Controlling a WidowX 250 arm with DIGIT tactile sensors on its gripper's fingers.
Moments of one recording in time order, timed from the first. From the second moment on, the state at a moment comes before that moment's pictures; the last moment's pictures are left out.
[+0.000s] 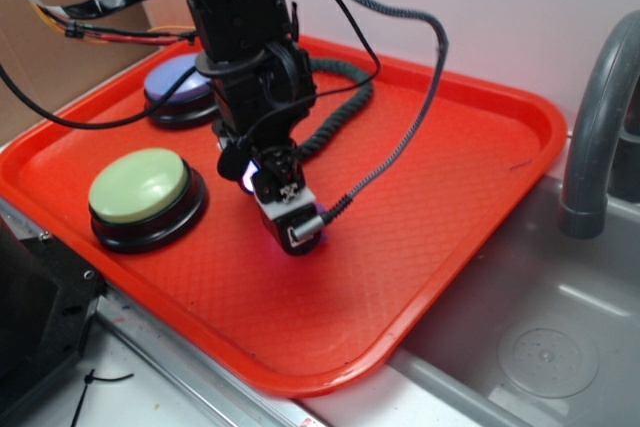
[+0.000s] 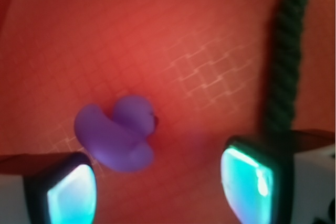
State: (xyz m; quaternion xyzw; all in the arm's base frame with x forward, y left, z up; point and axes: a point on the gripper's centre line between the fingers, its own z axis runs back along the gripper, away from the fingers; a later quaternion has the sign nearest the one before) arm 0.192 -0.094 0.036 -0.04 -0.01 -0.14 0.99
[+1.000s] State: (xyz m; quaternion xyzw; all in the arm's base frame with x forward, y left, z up) arm 0.201 -0.106 0.021 -0.02 0.00 -0.14 0.99
